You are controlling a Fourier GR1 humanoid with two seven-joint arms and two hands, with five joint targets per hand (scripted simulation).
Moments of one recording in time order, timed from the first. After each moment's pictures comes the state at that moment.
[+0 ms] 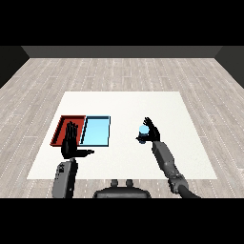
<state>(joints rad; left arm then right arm) 0.00 0.05 0.09 -1.59 0.17 -0.09 -0.44 -0.56 -0.06 -0.15 -0.58 -0.20 0.19 -0.49</state>
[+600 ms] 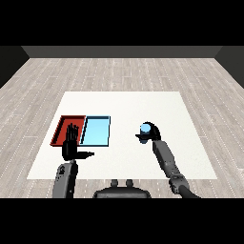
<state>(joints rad) 0.03 0.04 0.08 -1.59 0.17 -0.11 -0.46 -0.56 -0.07 -0.11 -0.65 -0.13 0.07 -0.40</state>
